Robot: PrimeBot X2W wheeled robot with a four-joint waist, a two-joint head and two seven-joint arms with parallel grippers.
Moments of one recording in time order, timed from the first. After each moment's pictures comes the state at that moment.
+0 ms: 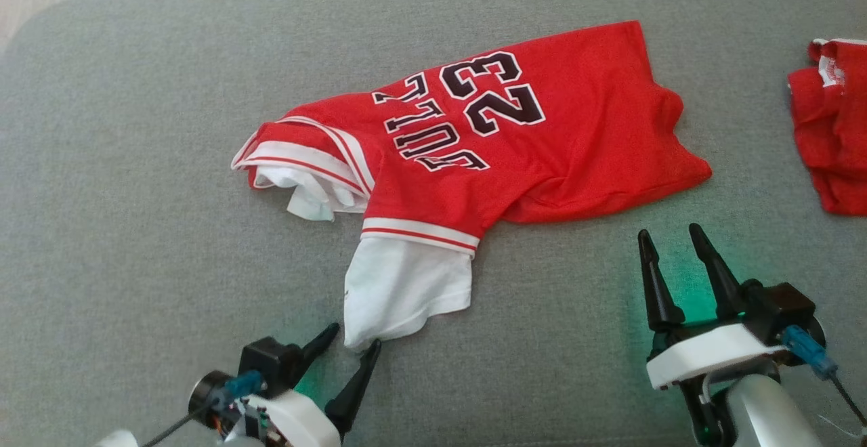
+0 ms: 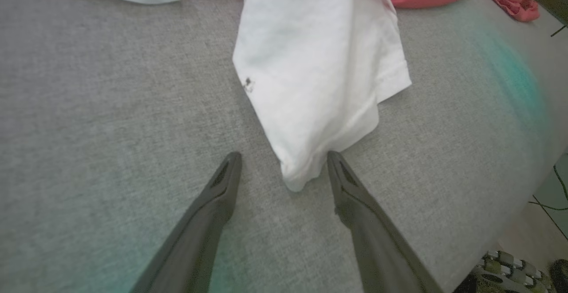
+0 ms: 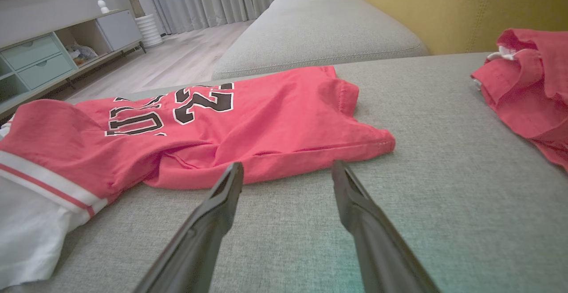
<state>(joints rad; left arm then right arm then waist) -0.39 0.52 -1.23 0.27 -1.00 0.17 -0.17 -0.09 -0.11 0.12 0.35 0.21 0.12 -0.26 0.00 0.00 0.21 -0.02</state>
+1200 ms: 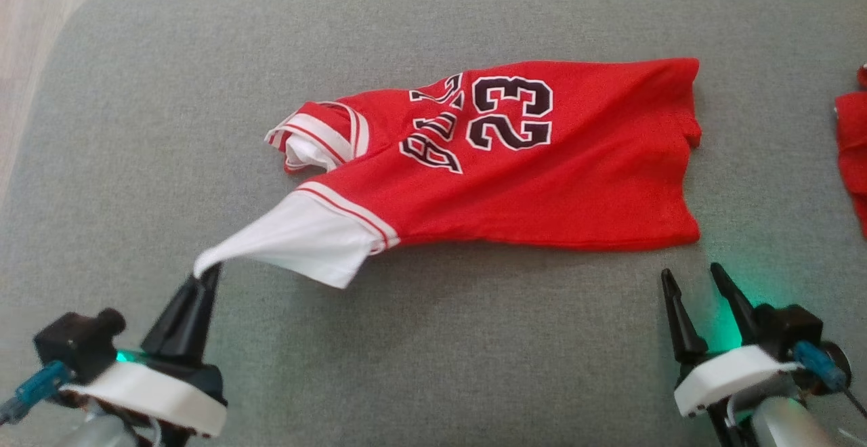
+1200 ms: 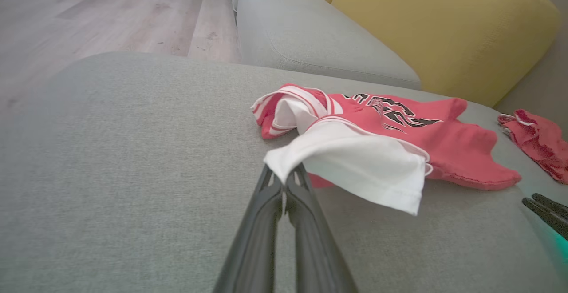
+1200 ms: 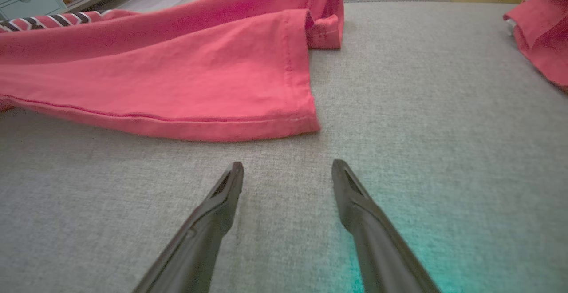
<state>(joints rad) -0.17 0.76 -0.76 -0.08 -1.02 0.18 -0.25 -0.08 -0.18 0.13 0.50 0.21 0.12 -0.26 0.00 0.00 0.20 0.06</state>
